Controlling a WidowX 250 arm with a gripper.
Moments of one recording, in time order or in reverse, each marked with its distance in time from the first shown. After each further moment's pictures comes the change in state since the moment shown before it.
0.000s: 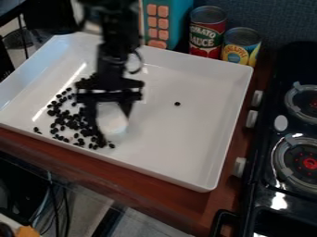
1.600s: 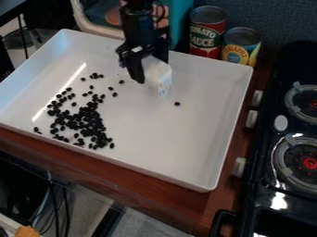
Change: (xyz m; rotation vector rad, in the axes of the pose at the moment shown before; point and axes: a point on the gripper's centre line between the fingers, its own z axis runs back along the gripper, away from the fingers) arm 0.071 -0.058 0.035 -0.322 0.147 0.394
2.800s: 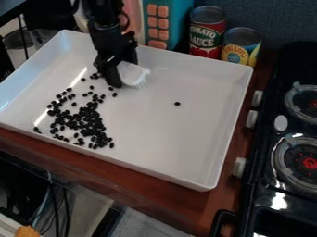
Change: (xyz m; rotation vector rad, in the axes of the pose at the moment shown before) arm 0.052 0.035 -0.026 -0.038 -0.071 0.282
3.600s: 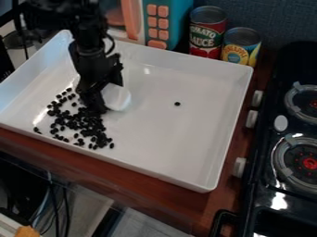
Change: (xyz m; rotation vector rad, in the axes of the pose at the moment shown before) arm -0.021 0.059 -0.003 0.027 -0.019 0.006
